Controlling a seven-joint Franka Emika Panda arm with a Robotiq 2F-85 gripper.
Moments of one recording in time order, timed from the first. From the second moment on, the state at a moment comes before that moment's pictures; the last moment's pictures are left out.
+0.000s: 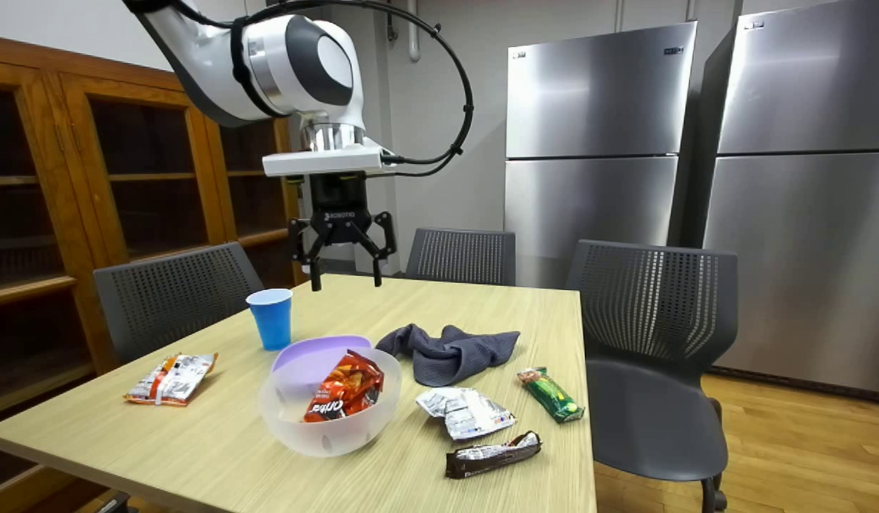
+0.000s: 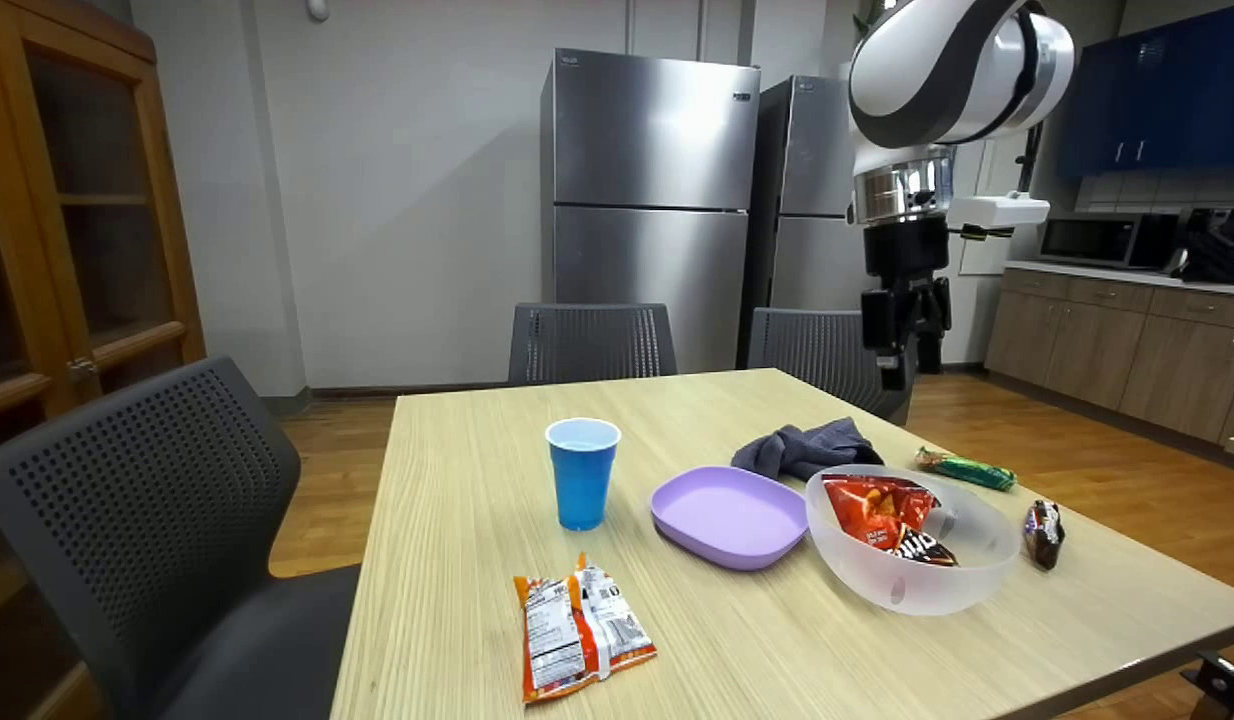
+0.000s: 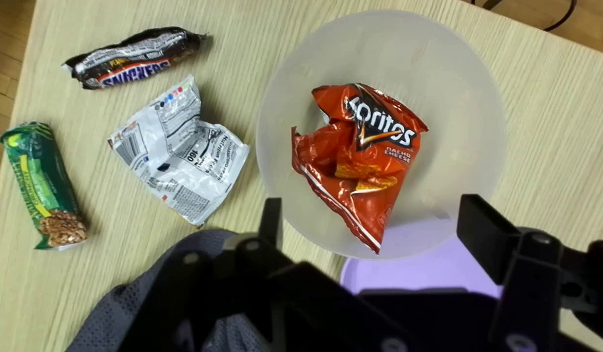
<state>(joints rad) -0.02 0.04 -0.07 -2.31 -0.15 2.17 -0.32</state>
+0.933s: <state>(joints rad) -0.08 0.04 -0.13 -2.32 -0.15 2.14 -0.24</state>
